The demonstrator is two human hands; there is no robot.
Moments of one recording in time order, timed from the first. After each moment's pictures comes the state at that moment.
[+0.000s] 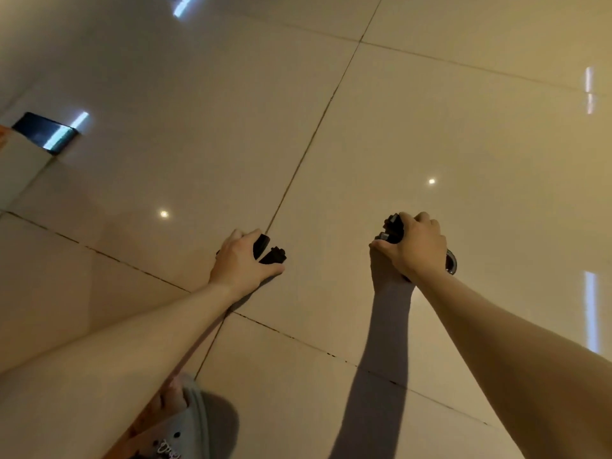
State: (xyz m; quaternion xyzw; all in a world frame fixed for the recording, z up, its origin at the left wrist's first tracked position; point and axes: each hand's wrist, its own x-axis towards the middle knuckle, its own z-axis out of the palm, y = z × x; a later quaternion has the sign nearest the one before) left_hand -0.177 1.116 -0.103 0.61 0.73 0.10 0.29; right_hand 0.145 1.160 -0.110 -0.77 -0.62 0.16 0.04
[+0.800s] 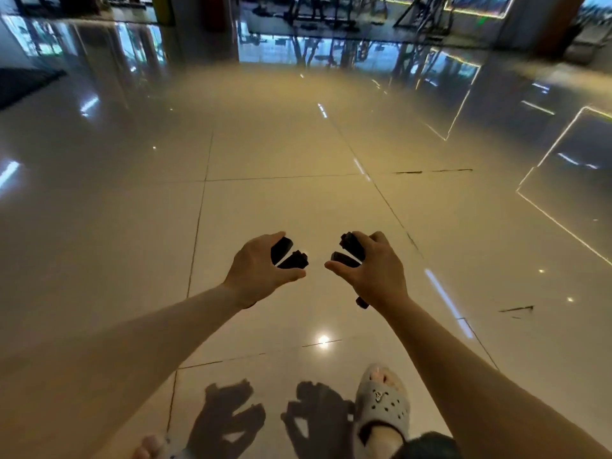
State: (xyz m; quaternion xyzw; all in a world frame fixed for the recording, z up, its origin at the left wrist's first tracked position) left_hand -0.045 1.005 0.147 0.81 0.40 0.23 0.36; right_hand 0.160 0.887 0.145 -0.81 -0.49 0.03 0.32
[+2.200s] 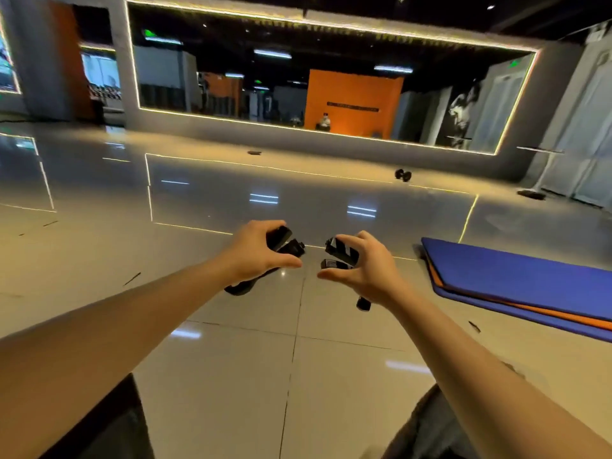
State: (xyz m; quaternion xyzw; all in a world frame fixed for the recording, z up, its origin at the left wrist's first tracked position) left_hand -0.085 0.336 0.379 0.87 -0.30 0.09 0.39; right_hand -0.157 0.099 0.372 -0.94 -0.05 -0.23 0.25
